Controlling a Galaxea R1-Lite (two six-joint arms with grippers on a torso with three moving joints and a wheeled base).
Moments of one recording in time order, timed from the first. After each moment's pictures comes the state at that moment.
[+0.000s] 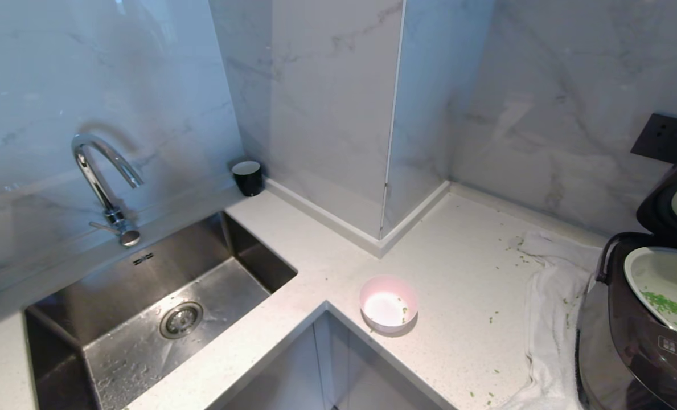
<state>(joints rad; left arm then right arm) 0.00 0.00 -0.01 0.02 0.00 -0.03 0.00 0.00 -0.05 0.02 -0.01 -0.20</state>
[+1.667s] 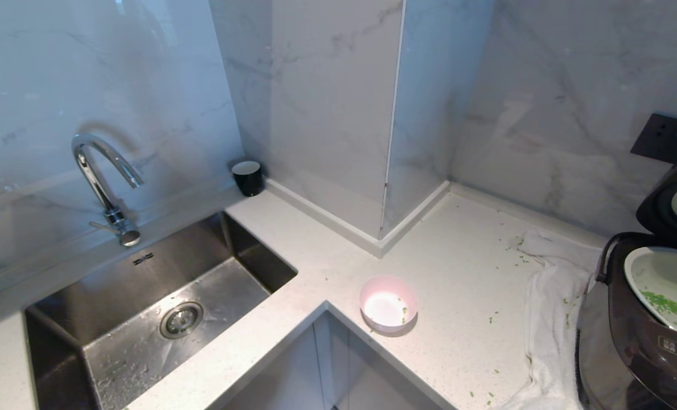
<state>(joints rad) 0.00 0.00 -0.01 0.02 0.00 -0.03 0.00 0.00 0.00 0.01 0.02 -0.04</state>
